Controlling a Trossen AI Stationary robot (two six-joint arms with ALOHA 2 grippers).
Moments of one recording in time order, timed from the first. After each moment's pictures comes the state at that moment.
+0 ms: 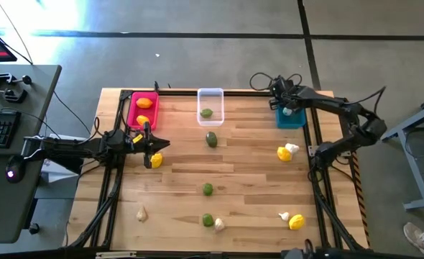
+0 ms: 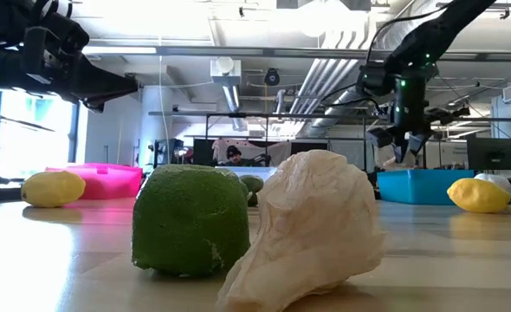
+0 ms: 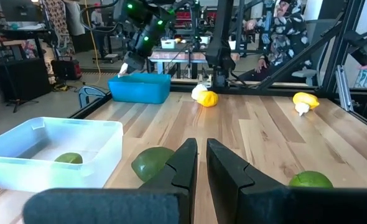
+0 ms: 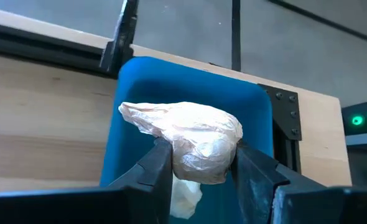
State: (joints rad) left arm 0.07 0.37 0.01 0.30 -0.07 0.01; right arm -0.83 1.43 0.88 -0.65 0.60 0.44
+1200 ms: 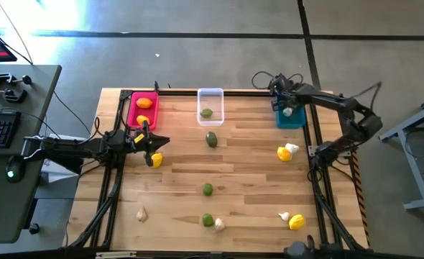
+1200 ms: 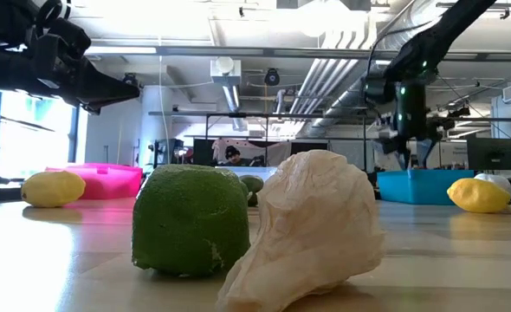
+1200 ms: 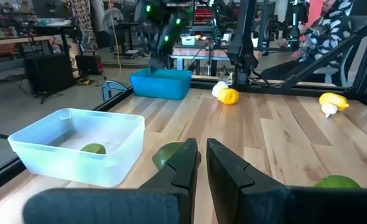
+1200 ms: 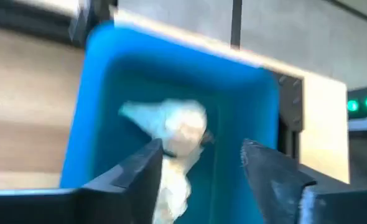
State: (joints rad) left arm 0.07 0.37 0.01 0.29 -0.16 0.00; right arm -0.90 1.47 0.90 -0.68 0.55 0.37
